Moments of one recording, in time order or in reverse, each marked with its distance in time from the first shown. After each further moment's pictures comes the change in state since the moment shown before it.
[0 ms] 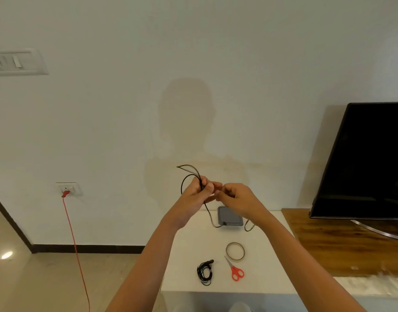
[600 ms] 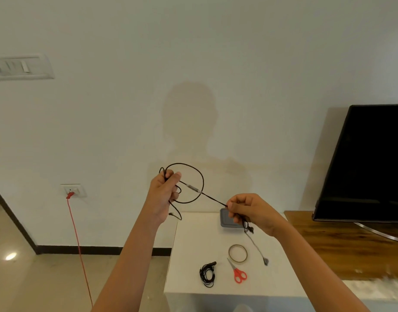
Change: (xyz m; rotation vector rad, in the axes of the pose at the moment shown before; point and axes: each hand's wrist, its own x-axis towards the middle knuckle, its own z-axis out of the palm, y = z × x) left_hand -0.014 0.021 -0.046 -0.222 0.442 0.046; right_hand -0.024 0.015 -0.017 0.458 -0.199 0.143
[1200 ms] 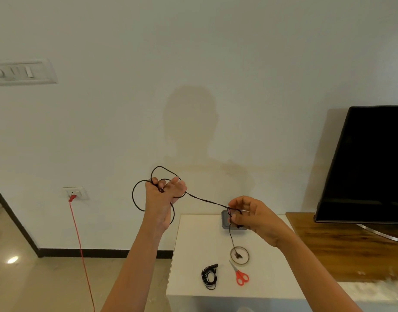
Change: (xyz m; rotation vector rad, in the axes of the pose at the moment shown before) left_hand -0.010 -0.006 -0.002 -0.228 0.109 0.114; right_hand -0.015 0.008 0.006 0.157 0.046 -0.015
